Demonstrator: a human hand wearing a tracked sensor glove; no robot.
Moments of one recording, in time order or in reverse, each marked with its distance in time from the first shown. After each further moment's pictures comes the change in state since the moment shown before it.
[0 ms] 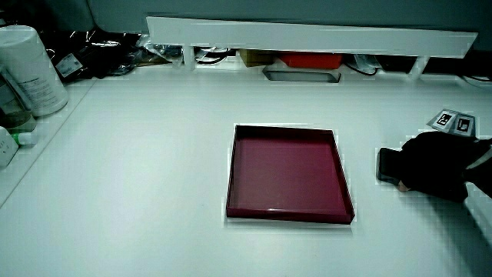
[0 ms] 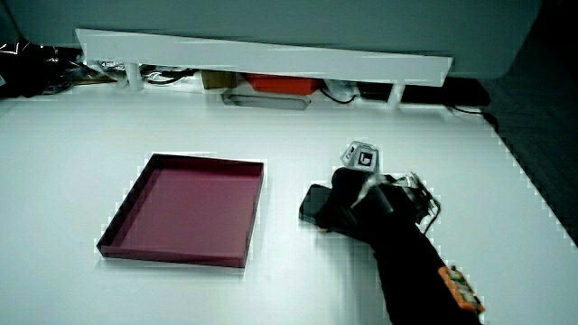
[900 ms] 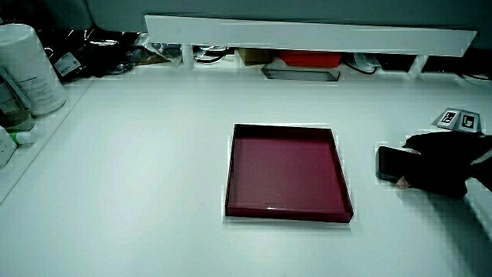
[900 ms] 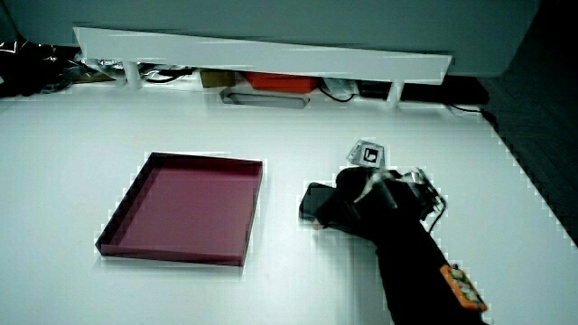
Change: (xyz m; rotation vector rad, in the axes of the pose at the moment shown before) arm 0.005 -0.002 0.008 -0.112 0.014 -0.045
